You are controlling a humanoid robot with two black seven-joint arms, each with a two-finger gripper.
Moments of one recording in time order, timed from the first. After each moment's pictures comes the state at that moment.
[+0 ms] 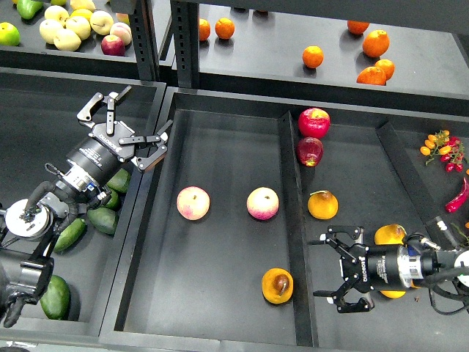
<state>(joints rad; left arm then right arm) -0.34 0.00 -1.47 -1.00 -0.07 -0.49 0.49 0.59 -0.68 0.26 1.22 0.19 0.42 -0.49</state>
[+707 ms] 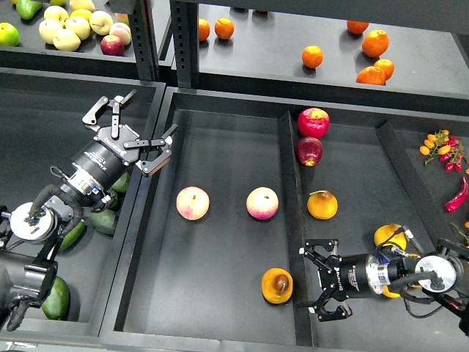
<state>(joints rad) -0.34 0.00 -1.46 -1.00 -0.07 -0.49 0.49 0.59 -0.51 0.25 1.03 0.14 0.41 -0.49</state>
